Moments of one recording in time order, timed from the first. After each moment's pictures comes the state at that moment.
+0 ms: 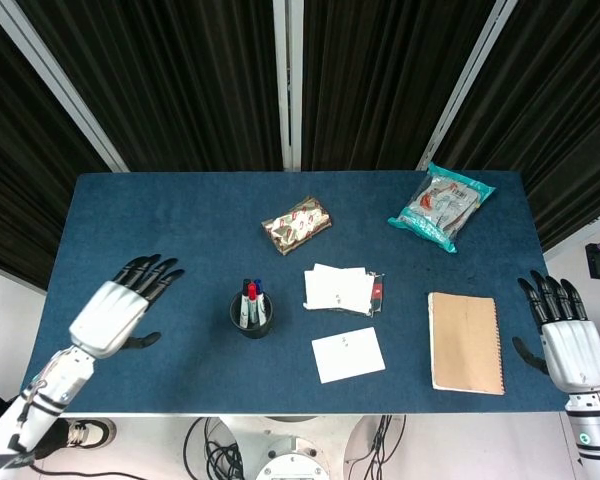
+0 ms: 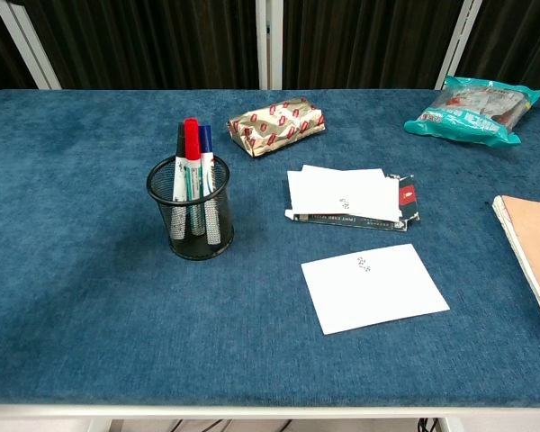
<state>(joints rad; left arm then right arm) -0.44 -0.95 -0.12 -1.96 1.59 1.09 0.19 0.09 -1.15 0.06 -1.56 -1.58 1.53 -0.08</state>
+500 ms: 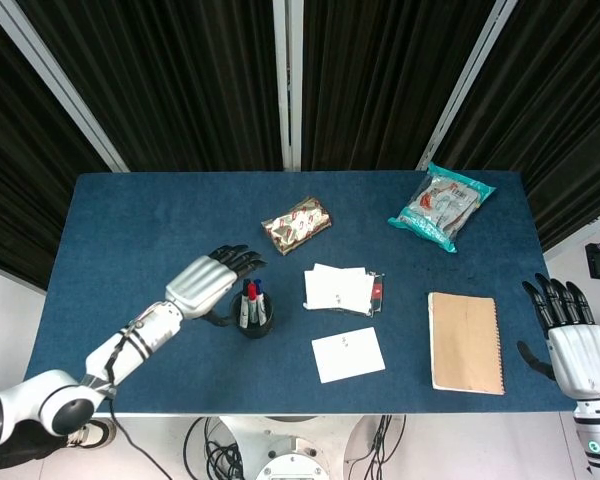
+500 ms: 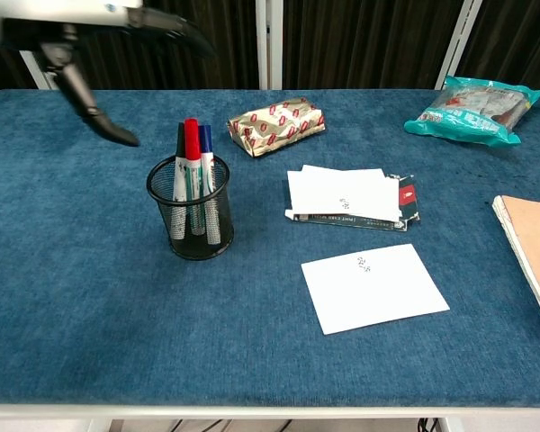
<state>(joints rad) -0.83 -1.13 -0.25 -1.90 1.13 0.70 0.26 0.08 -1.10 0.04 -1.60 -1.60 1.54 -0.07</state>
